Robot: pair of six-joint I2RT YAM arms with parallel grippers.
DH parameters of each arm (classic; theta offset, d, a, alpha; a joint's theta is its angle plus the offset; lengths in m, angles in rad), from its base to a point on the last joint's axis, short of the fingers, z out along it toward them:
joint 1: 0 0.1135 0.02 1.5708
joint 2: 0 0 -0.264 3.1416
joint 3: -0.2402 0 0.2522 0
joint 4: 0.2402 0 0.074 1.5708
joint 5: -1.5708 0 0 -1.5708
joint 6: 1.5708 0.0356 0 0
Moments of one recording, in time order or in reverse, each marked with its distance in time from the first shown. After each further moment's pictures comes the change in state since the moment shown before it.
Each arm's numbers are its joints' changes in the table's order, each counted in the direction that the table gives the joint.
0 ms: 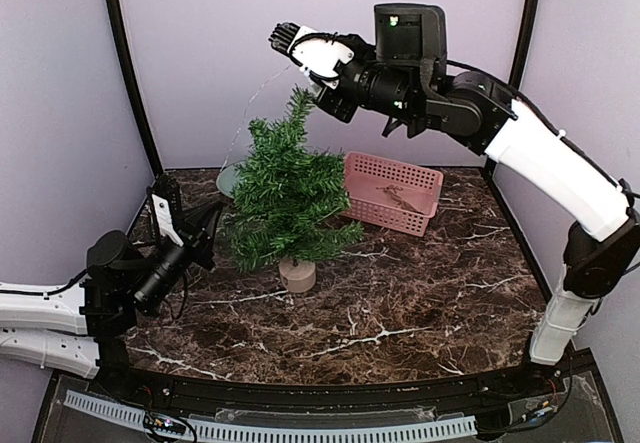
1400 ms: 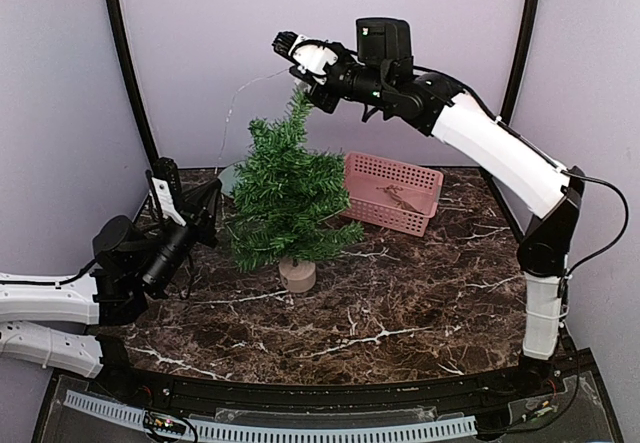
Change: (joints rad) left arm 0.129 -0.116 -0.047 -0.149 -0.063 -0.006; right arm -0.232 -0.251 -0.181 -0.083 0.385 0.043
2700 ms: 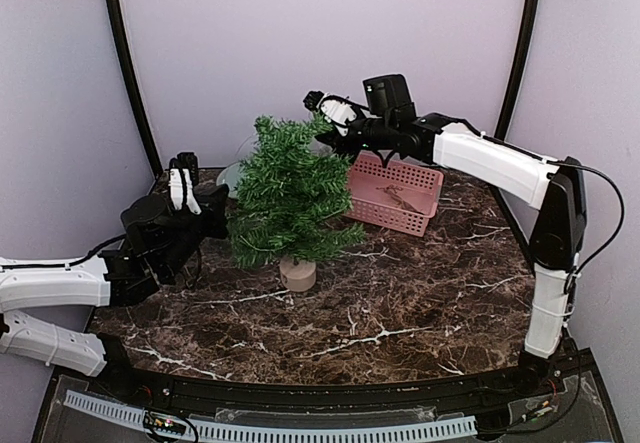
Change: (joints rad) left arm 0.108 -0.113 -0.110 0.275 0.034 -0.225; right arm -0.143 0.040 0.419 -0.077 0.175 0.237
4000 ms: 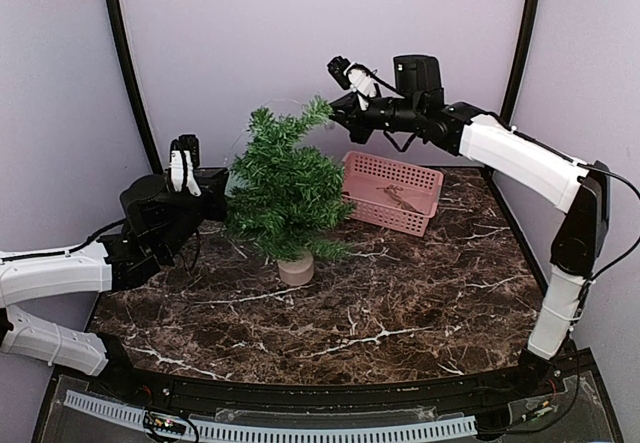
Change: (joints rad) left arm 0.080 -0.044 -0.101 0.048 -0.095 0.039; right arm -0.047 0.139 0.065 -0.085 0.183 0.177
